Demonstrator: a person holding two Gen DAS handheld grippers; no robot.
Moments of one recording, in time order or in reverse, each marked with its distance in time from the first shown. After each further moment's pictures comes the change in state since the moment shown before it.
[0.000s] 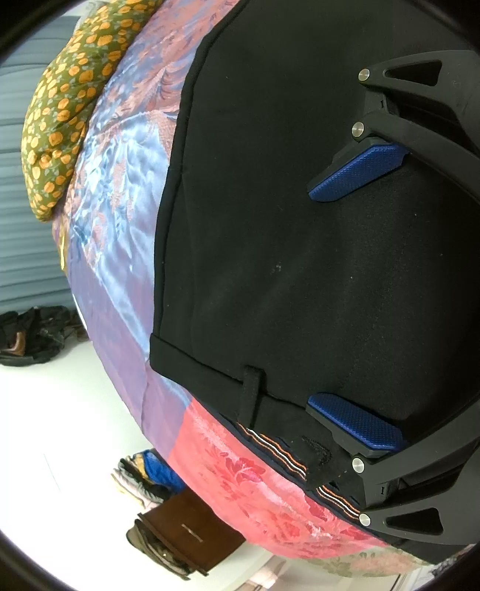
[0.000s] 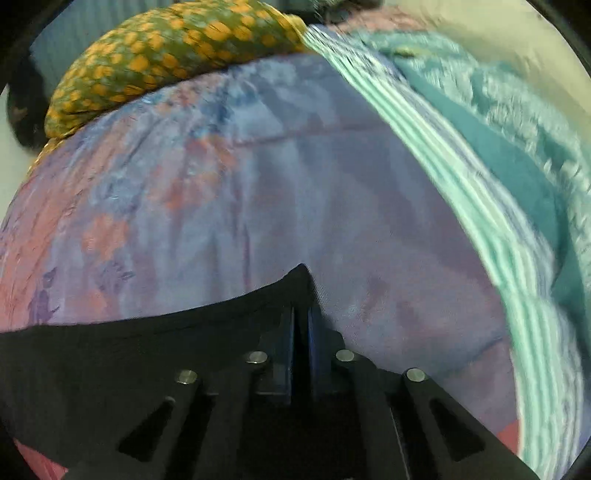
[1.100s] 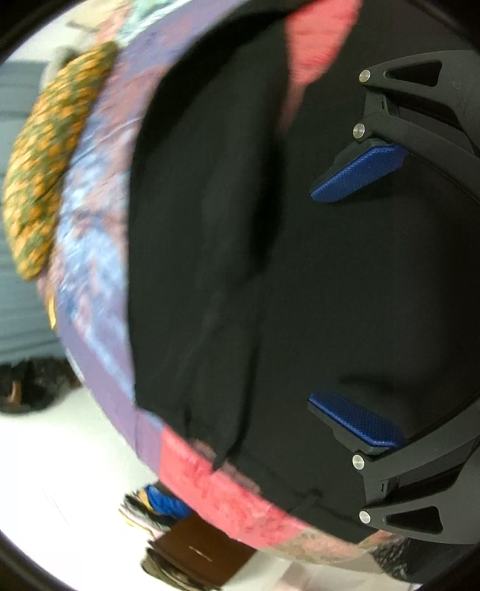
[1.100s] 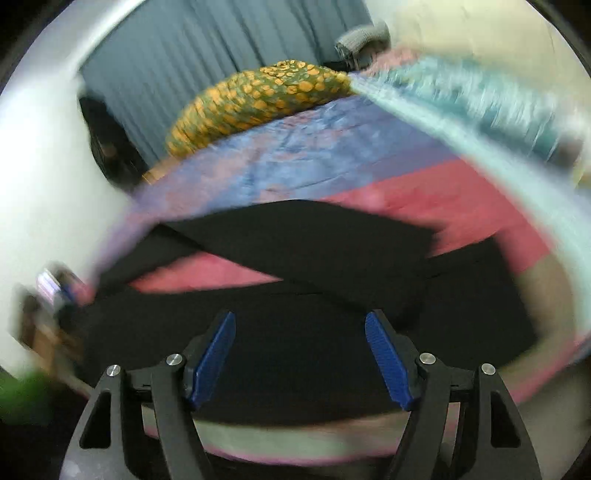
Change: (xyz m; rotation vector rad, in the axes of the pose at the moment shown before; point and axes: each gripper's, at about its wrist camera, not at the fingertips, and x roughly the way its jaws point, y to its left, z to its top) left arm -0.102 -0.039 -0.069 0.153 0.092 -0.131; right arm -0.267 0.079 -0.351 0.175 -0.198 0.376
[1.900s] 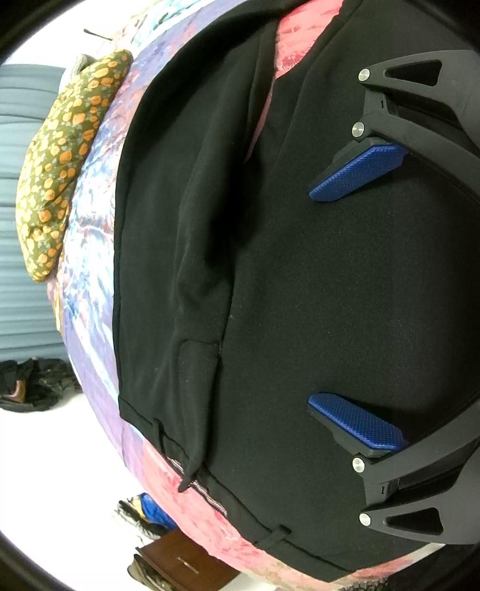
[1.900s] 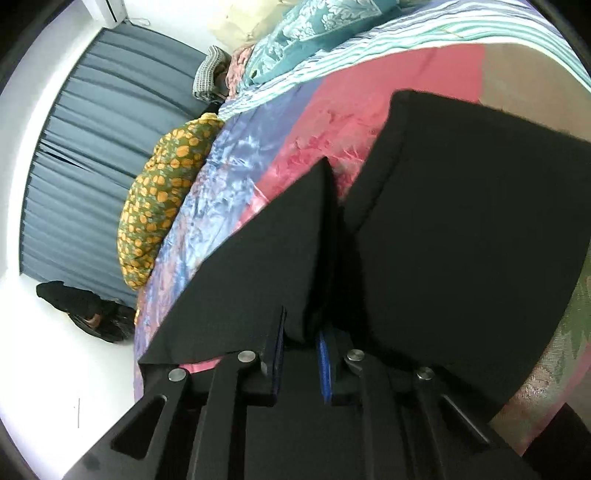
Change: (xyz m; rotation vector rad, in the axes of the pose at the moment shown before) left arm 0.010 0.004 -0.025 -0.066 -0.073 -0.065; right arm 0.052 -0.097 -0.018 0.623 -0.163 -0.003
